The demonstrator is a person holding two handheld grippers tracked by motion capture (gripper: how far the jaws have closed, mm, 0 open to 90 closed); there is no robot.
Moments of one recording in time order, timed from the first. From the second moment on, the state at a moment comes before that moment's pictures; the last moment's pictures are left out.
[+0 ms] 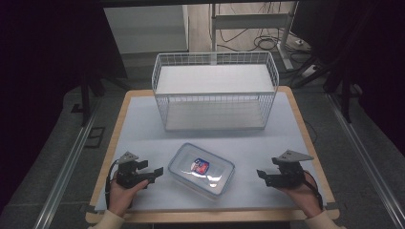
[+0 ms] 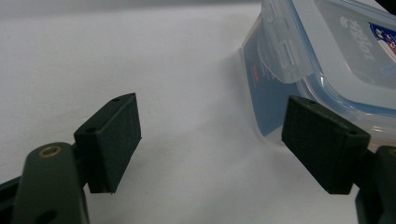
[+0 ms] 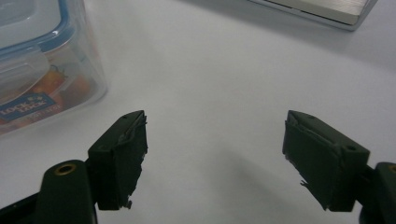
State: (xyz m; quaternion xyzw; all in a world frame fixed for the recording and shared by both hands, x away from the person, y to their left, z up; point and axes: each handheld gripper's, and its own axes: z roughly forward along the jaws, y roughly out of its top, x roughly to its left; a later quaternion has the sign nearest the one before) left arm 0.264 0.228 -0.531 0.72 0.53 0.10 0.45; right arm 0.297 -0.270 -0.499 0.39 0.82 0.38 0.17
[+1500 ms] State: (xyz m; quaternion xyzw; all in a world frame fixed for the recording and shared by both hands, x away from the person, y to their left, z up) left arm 0.266 0.225 -0.533 0.72 0.52 0.08 0.44; right arm 0.268 -0.163 -0.443 0.22 0.88 0.42 0.06
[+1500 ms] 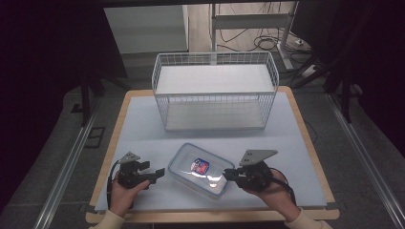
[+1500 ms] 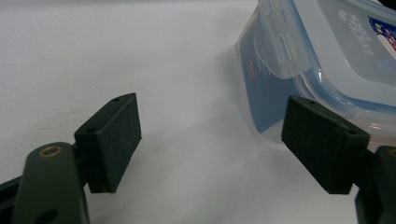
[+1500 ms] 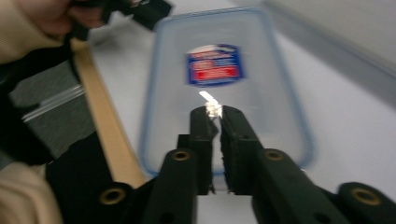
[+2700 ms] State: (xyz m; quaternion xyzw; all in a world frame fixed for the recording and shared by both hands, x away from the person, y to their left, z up) left arm 0.266 0.224 -0.535 0.73 0.52 0.08 0.43; right arm 0.229 -0.123 -0.490 0.15 0.93 0.34 0.05
